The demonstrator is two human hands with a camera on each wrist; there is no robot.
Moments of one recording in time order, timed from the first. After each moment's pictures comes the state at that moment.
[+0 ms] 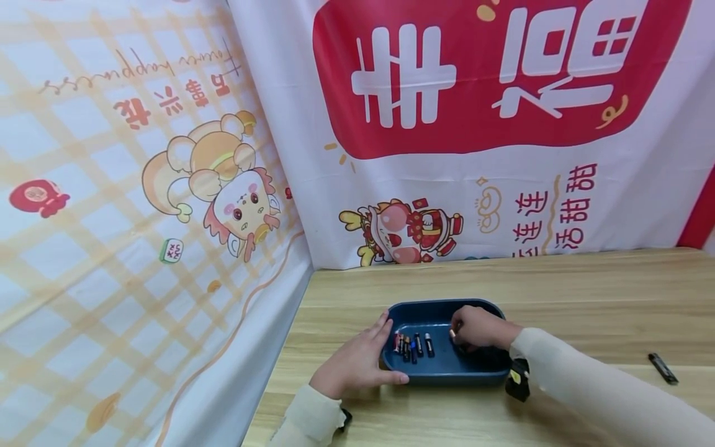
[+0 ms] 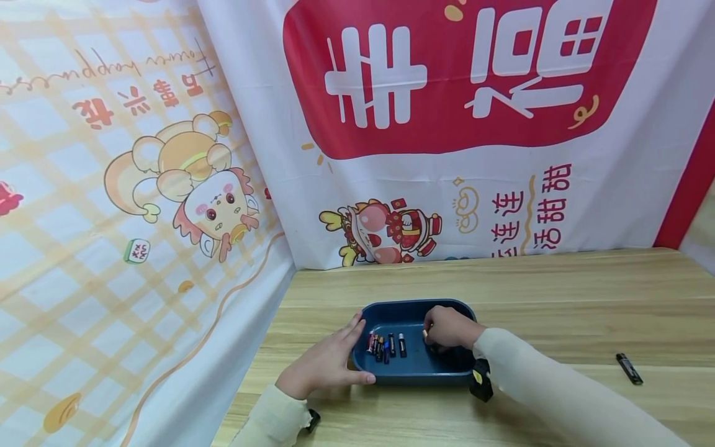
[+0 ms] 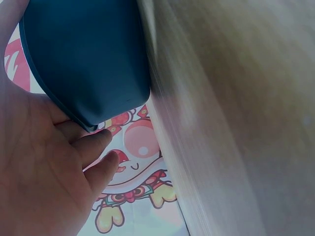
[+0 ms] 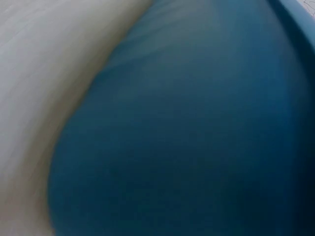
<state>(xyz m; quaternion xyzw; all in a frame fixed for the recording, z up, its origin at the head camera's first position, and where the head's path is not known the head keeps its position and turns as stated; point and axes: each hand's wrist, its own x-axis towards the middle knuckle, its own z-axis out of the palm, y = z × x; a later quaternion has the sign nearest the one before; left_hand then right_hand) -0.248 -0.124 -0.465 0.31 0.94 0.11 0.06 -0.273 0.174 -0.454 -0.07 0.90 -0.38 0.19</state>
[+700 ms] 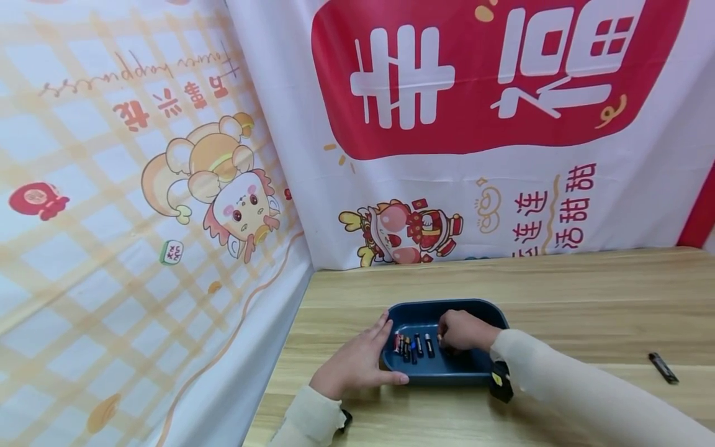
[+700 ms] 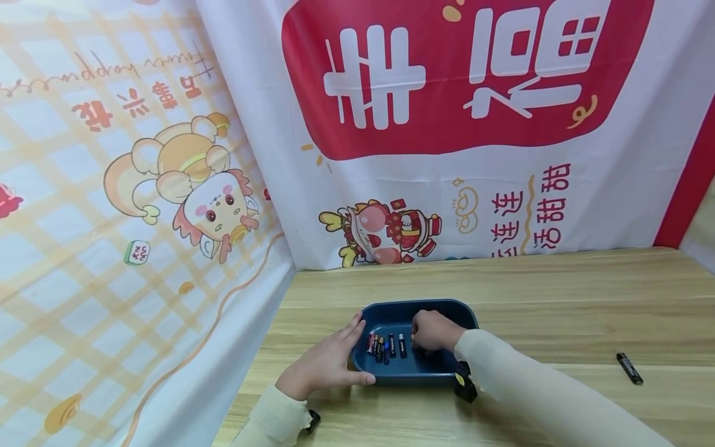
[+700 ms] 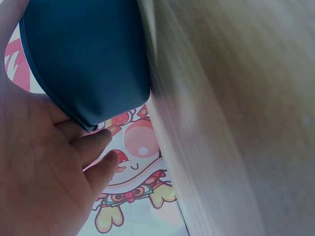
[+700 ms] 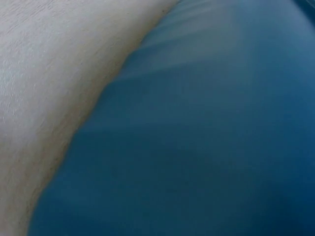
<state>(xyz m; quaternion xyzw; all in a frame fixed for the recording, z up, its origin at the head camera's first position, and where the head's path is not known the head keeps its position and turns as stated) -0.250 -0.124 -0.466 0.31 0.94 0.11 0.07 -0.279 0.147 -0.461 -0.09 0.92 -0.32 0.19</state>
